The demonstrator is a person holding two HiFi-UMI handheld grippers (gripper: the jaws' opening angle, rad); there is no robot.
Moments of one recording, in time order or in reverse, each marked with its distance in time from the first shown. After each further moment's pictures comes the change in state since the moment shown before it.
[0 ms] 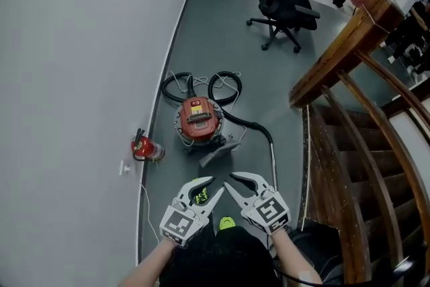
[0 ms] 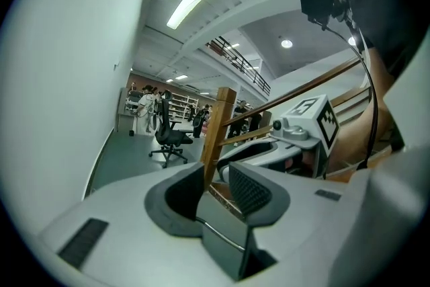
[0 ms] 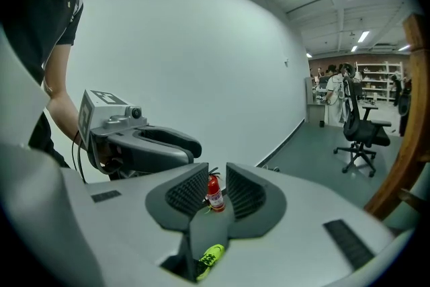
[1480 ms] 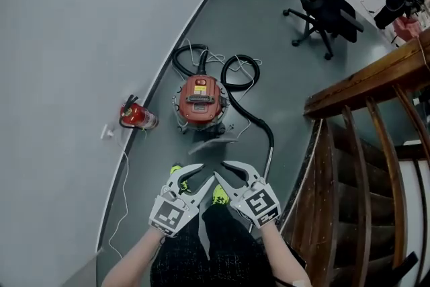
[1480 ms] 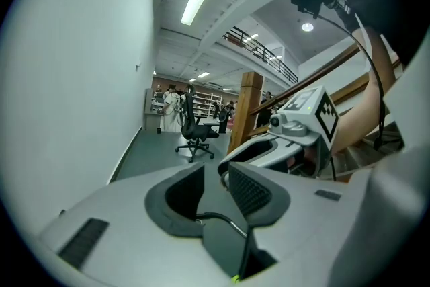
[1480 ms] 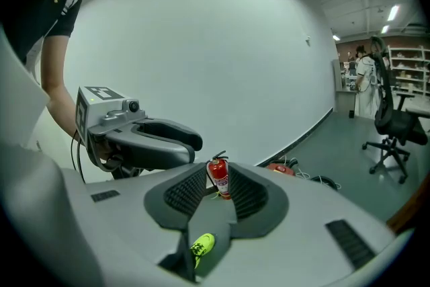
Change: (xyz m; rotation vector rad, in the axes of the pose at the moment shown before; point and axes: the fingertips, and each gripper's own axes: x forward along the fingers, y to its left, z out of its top) left arm 0.084 0.045 -0.060 0.019 -0.005 0.244; right arm 0.052 -0.080 -0.071 -0.058 0.095 0.231
